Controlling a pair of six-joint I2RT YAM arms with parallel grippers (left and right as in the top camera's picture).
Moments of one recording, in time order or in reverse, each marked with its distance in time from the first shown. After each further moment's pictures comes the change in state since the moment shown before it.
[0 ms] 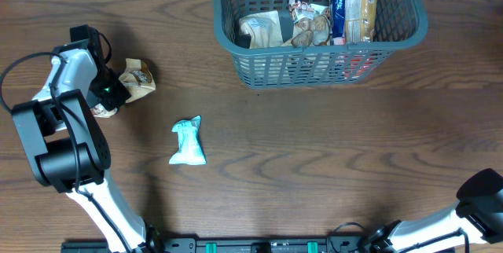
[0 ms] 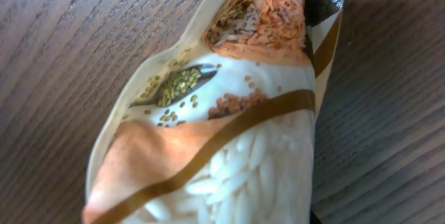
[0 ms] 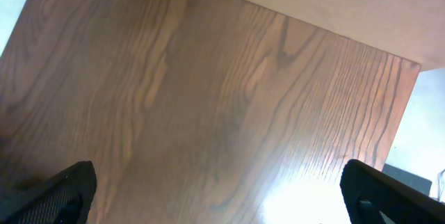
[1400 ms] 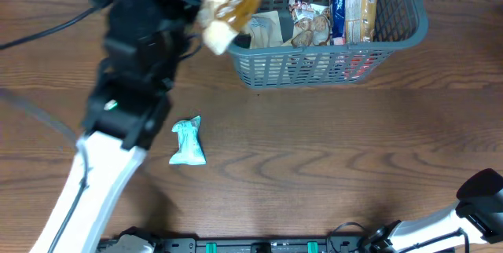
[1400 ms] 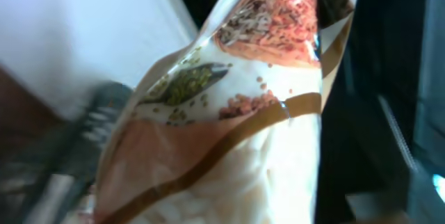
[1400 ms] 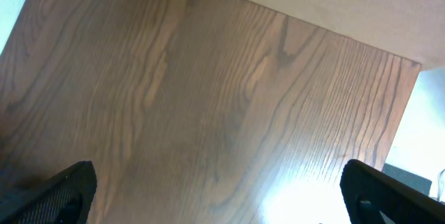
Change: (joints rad) left arm -0.684 -0.773 -0.026 0.746 -0.197 0.810; right arm 0.000 0.000 -0.002 0.000 -0.001 0.000
